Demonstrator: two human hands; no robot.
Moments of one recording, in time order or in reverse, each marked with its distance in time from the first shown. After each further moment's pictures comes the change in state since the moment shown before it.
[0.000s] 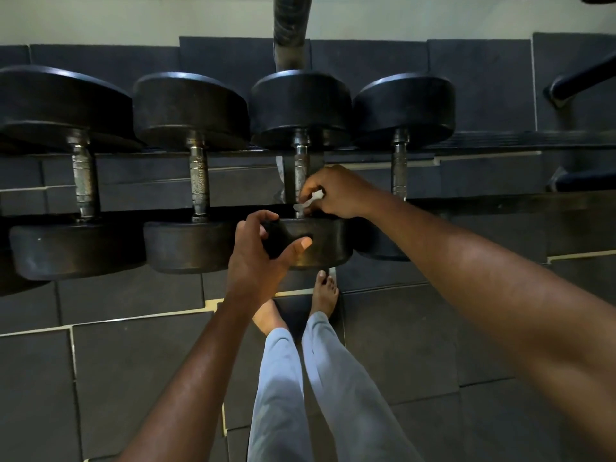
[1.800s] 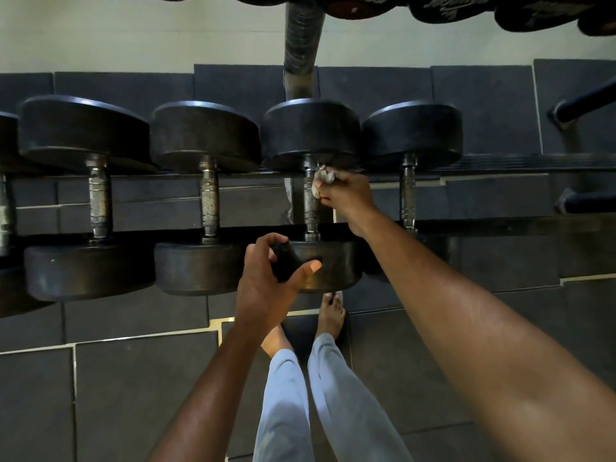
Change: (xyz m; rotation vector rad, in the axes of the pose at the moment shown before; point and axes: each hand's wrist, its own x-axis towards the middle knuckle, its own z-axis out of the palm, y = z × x) left_hand 0.000 -0.001 0.002 -0.041 0.011 -0.016; right_hand 0.035 -0.001 0.018 0.982 0.515 0.409
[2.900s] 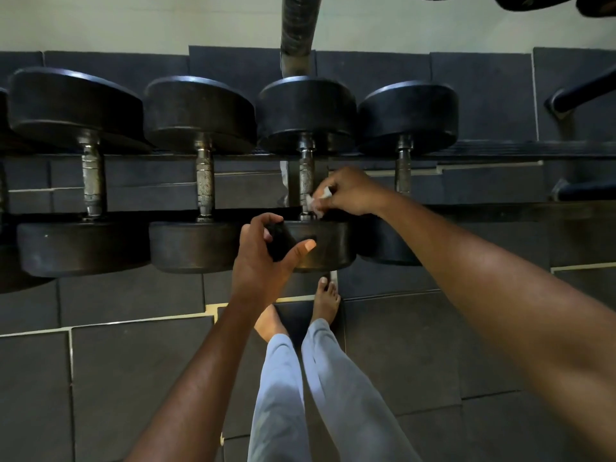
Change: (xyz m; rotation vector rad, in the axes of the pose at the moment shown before) left_hand -0.003 -0.002 0.002 0.014 0.015 0.001; right_hand -0.034 -0.026 -0.038 -0.845 -0.442 -0.206
